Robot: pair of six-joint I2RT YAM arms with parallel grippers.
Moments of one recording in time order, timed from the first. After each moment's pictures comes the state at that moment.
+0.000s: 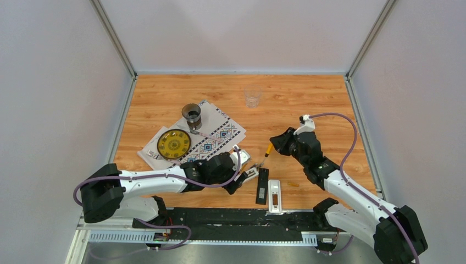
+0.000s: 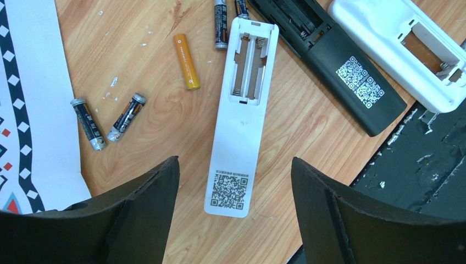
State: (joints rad) left arm -1.13 1.27 0.62 -0.11 -0.10 -0.19; right arm 0.54 0.94 0.46 0.12 0.08 0.74
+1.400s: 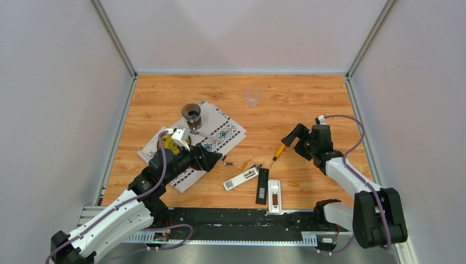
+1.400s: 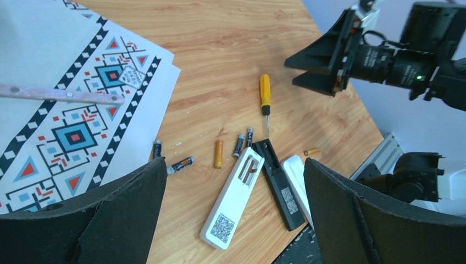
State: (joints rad) left arm -0.71 0.56 0.39 -0.01 0.05 -0.57; right arm 0.15 1.18 0.49 -0.02 -0.16 0.73
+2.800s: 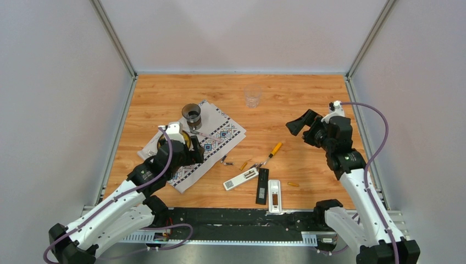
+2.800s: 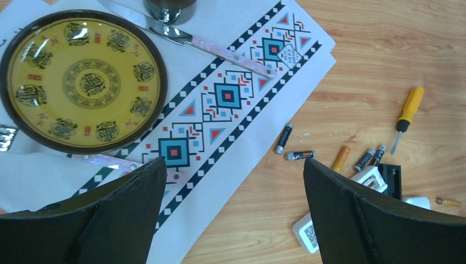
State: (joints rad) left arm -0.71 0.68 0.58 -0.46 -0.41 -0.59; right arm 0.15 0.83 0.73 -0.32 -0.20 0.66
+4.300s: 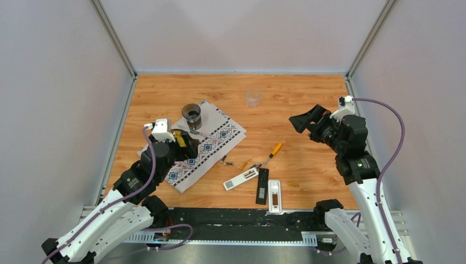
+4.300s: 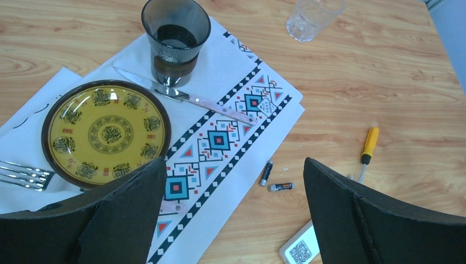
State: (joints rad) left arm -0.71 0.55 0.64 -0.44 -0.45 -0.50; right arm 0.15 0.74 0.88 -0.43 -0.24 0.66
